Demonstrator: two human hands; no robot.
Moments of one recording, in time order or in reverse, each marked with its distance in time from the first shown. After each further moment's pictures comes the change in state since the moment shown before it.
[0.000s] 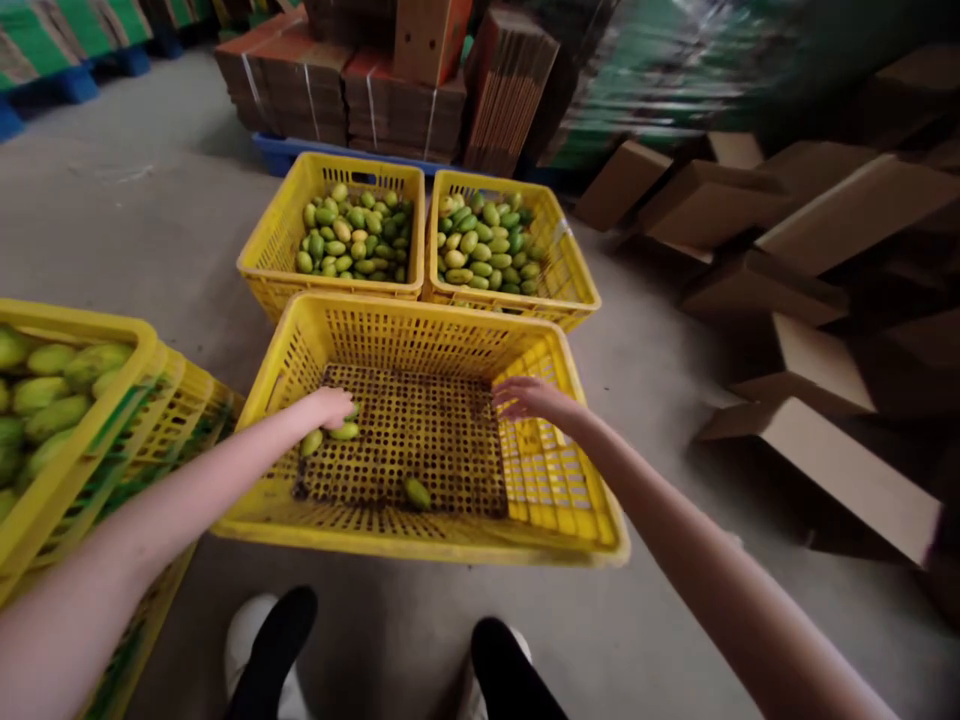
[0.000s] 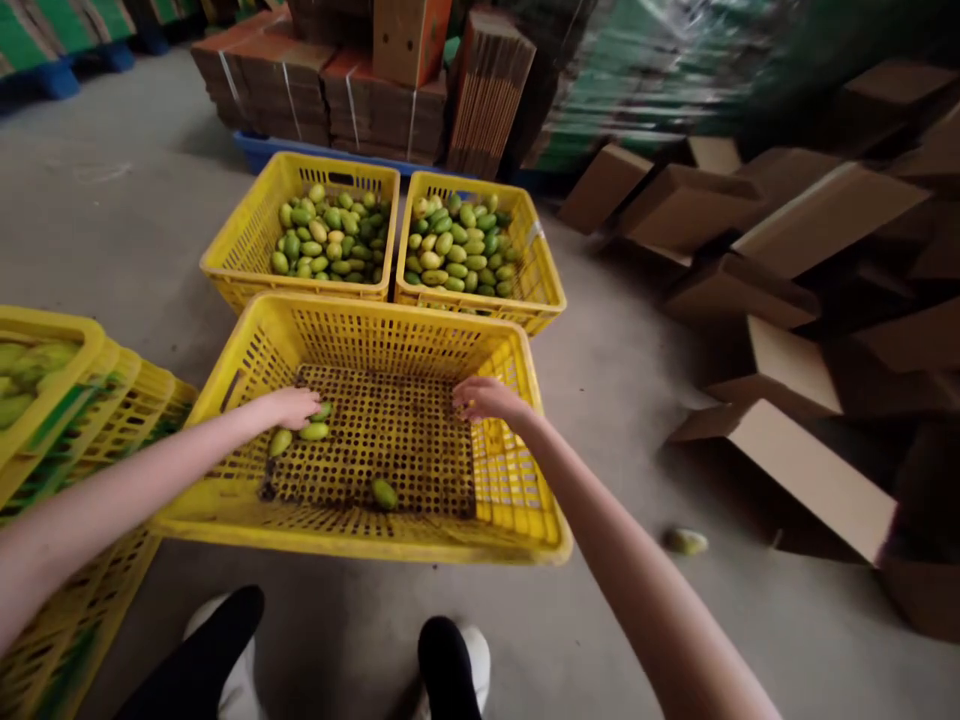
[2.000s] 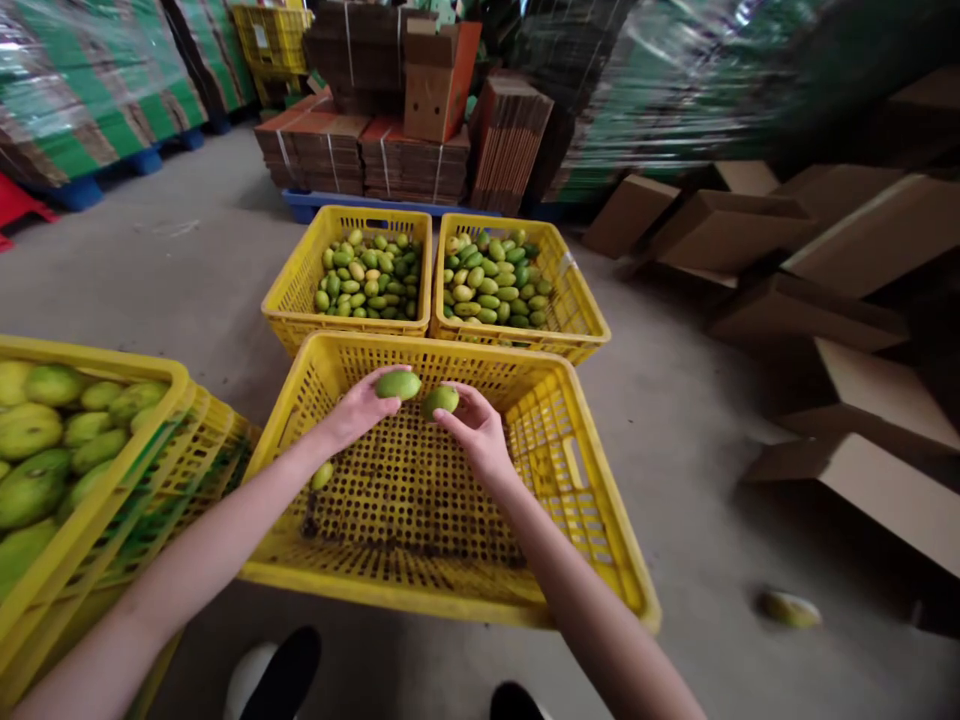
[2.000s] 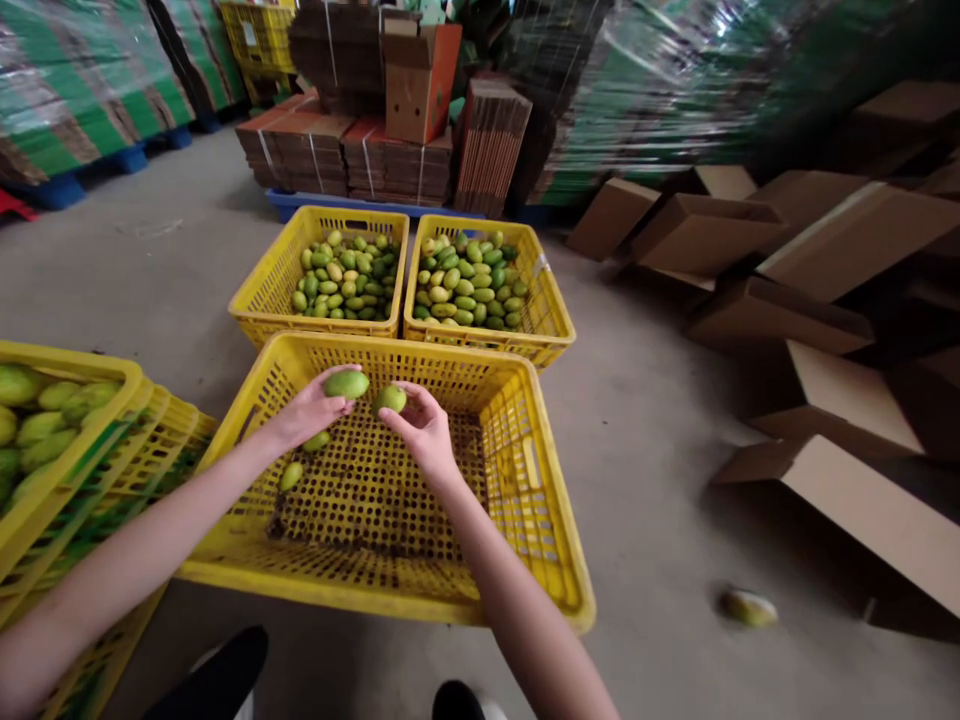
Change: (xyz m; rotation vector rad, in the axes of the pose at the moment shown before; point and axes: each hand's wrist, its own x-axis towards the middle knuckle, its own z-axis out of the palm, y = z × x) left_hand -0.034 0.103 -0.055 -1.530 0.327 0.386; right_hand -0.037 -0.041 0.112 0.667 -0.030 -0.671
